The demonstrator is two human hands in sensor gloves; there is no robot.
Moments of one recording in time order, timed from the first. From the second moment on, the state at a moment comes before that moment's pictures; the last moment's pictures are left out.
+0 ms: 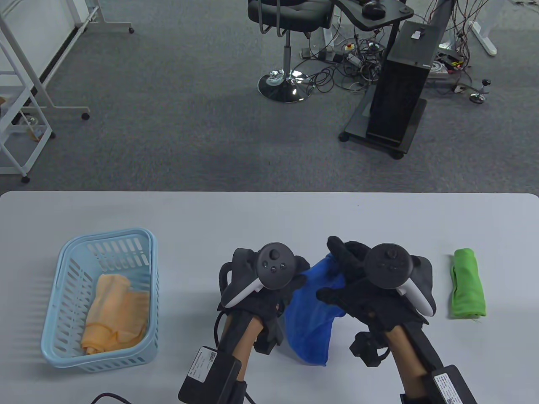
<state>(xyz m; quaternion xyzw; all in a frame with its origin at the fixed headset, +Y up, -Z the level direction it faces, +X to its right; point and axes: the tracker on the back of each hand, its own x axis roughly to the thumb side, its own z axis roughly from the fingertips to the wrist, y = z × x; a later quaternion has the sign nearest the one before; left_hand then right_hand) -0.042 -0.573 -0.313 -0.03 -0.18 0.22 0.96 0.159 -0.582 -0.302 0.10 0.08 0.96 0.24</state>
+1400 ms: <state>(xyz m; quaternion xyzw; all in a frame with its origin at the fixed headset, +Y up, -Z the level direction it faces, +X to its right) -0.040 -0.739 -0.251 -0.11 -0.12 0.09 0.98 0.195 -0.739 -0.264 0.05 0.07 0.98 0.15</state>
